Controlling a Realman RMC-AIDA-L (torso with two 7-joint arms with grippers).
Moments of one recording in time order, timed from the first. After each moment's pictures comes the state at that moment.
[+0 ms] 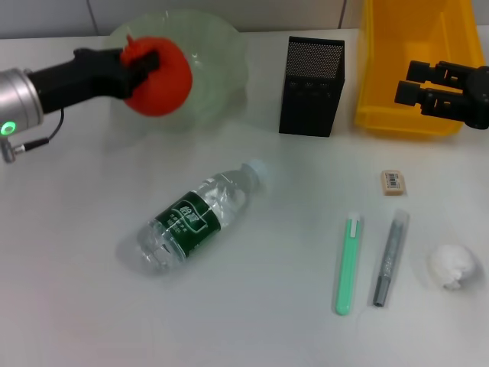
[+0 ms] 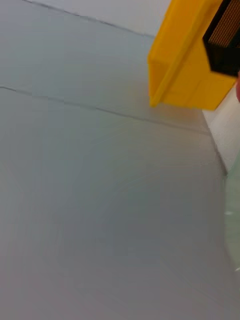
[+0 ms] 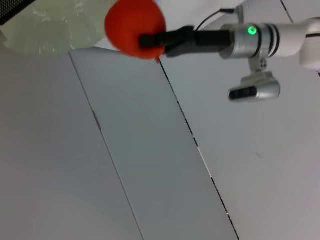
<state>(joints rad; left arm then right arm) -0.59 -2.03 0.81 0.57 1.69 1.18 -1.40 0.49 1.97 -0.62 -0.68 -1.80 -1.69 1.57</state>
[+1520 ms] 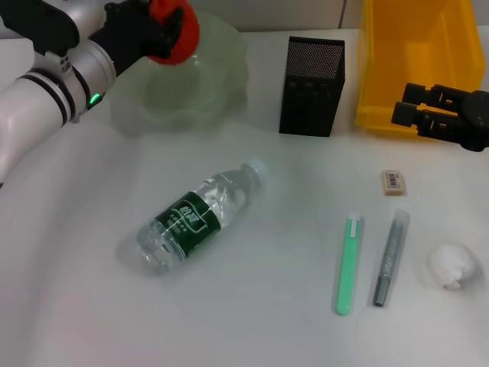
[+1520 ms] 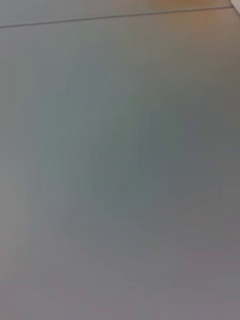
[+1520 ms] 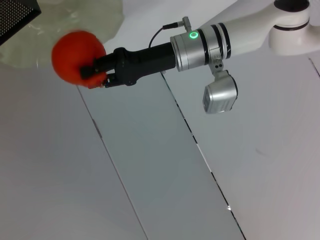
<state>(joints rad) -0.85 -2.08 0.82 0.12 1.07 0.76 -0.48 0.47 1.97 -0.61 -0.59 -1.80 -1.69 1.52</state>
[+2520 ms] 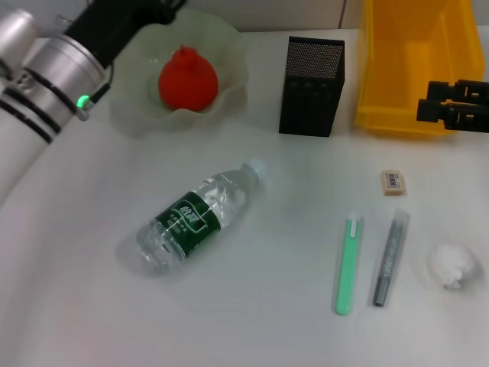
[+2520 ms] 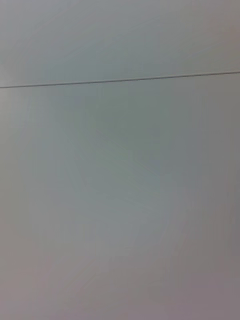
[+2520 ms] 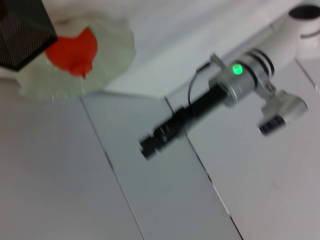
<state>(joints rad) -0.78 -2.08 0.79 0.05 0.94 1.28 -0.49 0.47 1.96 -0.63 -0.89 -1.92 -1.76 1.81</state>
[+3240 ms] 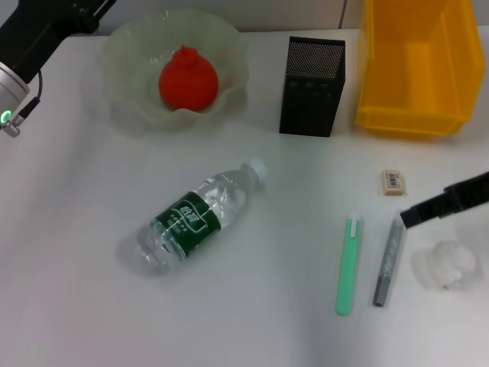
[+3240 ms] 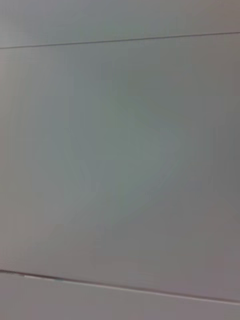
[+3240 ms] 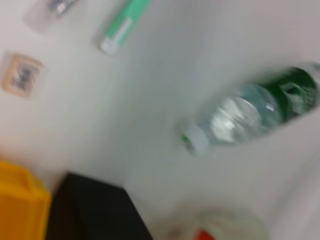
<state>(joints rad) -0.57 -2.07 0.85 0.30 0.95 1.27 -0.69 0.48 2.09 -1.03 -1.41 -2.51 -1.81 2.67</state>
